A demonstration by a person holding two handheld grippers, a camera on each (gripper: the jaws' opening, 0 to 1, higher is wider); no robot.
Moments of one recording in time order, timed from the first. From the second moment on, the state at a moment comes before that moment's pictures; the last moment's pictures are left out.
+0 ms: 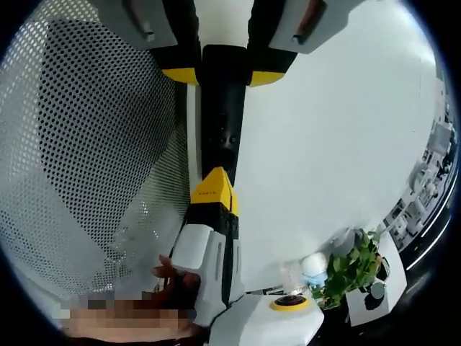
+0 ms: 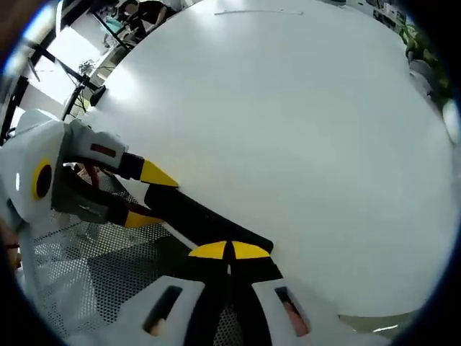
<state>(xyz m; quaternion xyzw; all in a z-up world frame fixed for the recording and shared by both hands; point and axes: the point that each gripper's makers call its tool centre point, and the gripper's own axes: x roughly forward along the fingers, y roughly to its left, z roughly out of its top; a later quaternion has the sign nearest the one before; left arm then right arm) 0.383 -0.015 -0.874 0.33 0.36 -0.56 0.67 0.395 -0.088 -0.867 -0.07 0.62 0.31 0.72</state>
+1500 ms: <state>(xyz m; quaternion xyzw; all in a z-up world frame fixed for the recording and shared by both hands) 0.383 -0.015 -0.874 0.31 0.36 -0.56 0.67 0.395 -0.089 -0.867 0.00 0.64 0.30 0.71</state>
